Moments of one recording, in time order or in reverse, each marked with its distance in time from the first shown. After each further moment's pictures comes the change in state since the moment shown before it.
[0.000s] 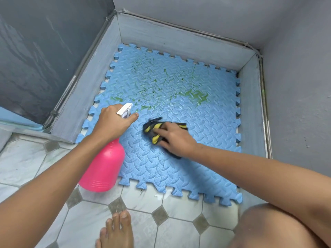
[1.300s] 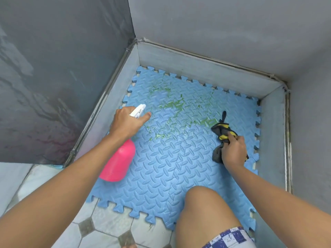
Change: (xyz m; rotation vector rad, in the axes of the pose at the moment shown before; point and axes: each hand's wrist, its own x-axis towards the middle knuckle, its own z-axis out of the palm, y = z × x) left_hand 0.109 0.016 -0.019 -0.051 0.053 -0.101; right_hand 0.006 0.140 -0.029 0.106 0.358 0.966
